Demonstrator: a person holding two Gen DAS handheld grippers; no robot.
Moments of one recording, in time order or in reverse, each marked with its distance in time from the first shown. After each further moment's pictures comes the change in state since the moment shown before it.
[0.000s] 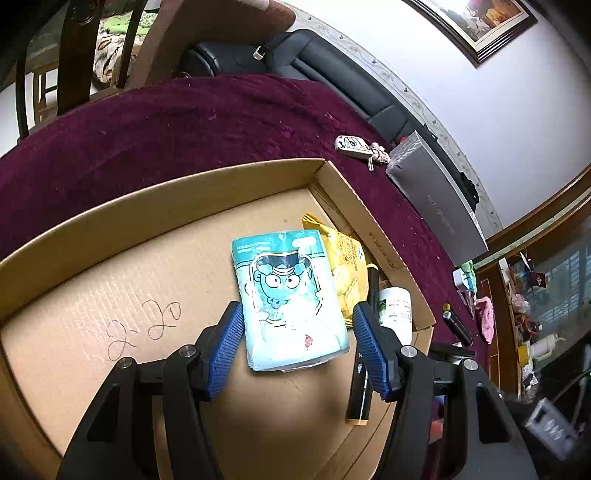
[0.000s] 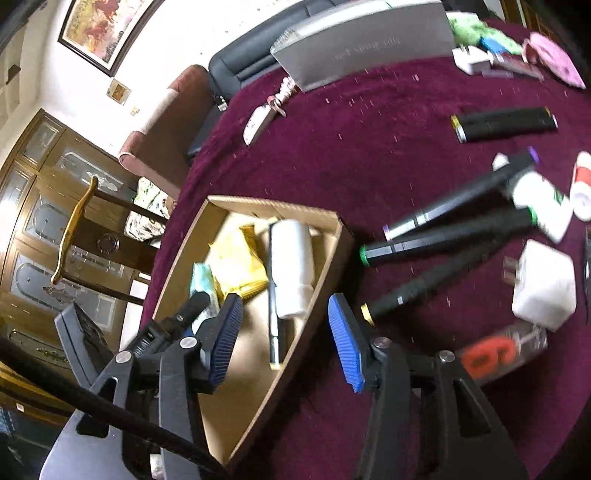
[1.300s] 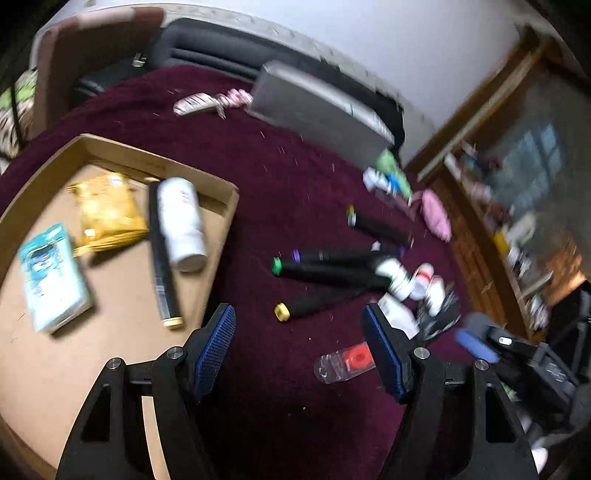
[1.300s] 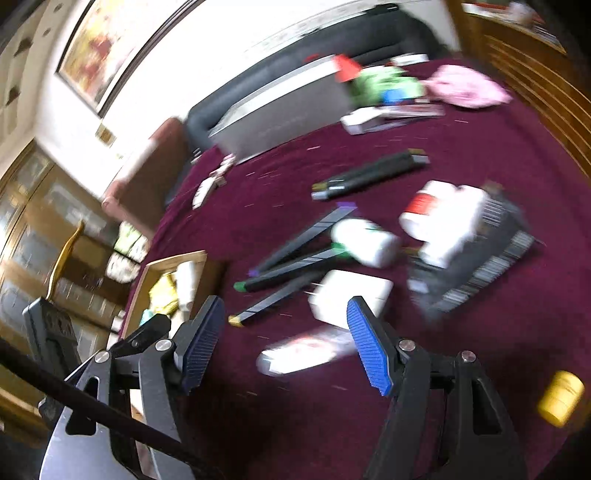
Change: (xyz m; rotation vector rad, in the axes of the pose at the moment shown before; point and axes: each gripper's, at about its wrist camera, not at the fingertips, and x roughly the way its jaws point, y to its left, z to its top) left arm 0.016 -0.145 -0.062 0.430 0.163 -0.096; right arm -0.131 -0.103 -0.013 0.035 -0.234 -0.095
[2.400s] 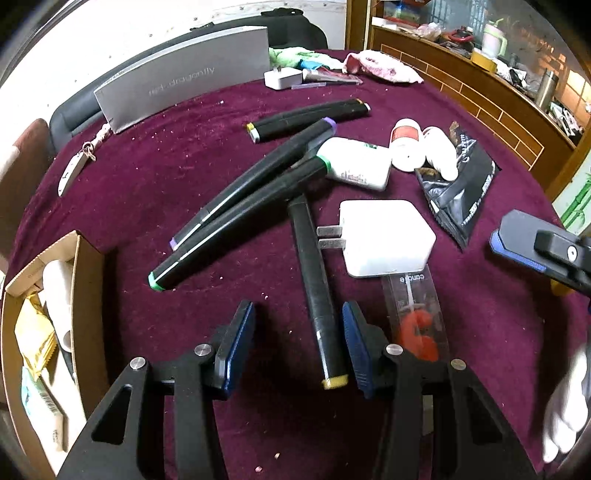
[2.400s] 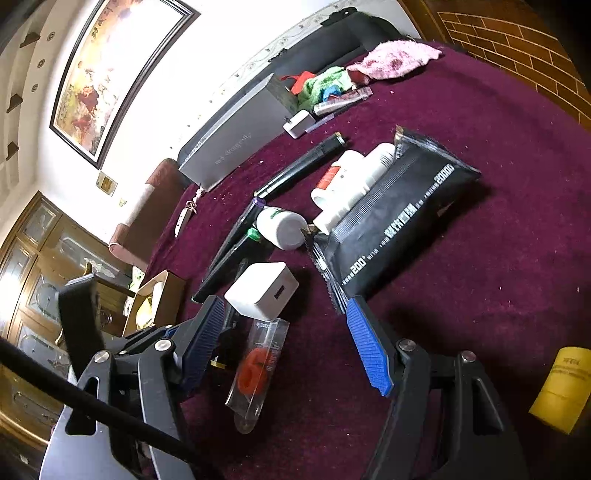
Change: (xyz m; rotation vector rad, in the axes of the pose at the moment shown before) left arm 0.083 -0.098 -0.038 0.602 0.182 0.166; right arm 0.003 -0.082 -0.034 0.136 -0.099 0.086
